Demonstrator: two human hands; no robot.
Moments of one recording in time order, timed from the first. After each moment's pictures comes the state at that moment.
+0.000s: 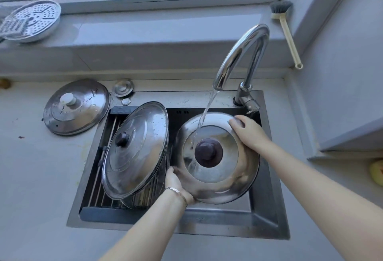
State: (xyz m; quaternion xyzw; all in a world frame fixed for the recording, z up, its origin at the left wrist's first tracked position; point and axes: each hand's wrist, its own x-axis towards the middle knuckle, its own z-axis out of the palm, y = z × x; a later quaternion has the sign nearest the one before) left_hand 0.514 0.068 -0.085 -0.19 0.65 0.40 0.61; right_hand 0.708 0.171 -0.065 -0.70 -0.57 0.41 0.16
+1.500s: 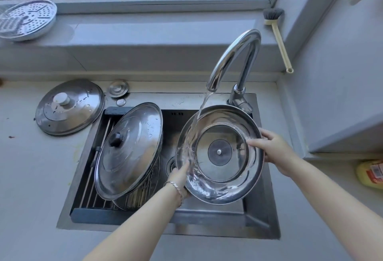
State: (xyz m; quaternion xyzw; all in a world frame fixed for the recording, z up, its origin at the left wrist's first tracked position) left_hand 0.527 0.073 -0.069 0.03 0.69 0.28 0.67; right_hand 0.756 0.119 -0.022 -0.62 -0.38 0.62 0.30
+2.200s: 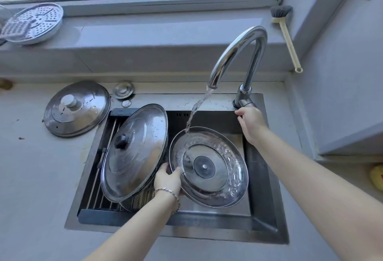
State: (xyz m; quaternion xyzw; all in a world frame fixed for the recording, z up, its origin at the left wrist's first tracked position) left_hand 0.504 0.067 -0.045 0.21 0.80 0.30 0.48; right_hand 0.691 0.202 -0.041 -0.62 -0.21 0.60 0.45
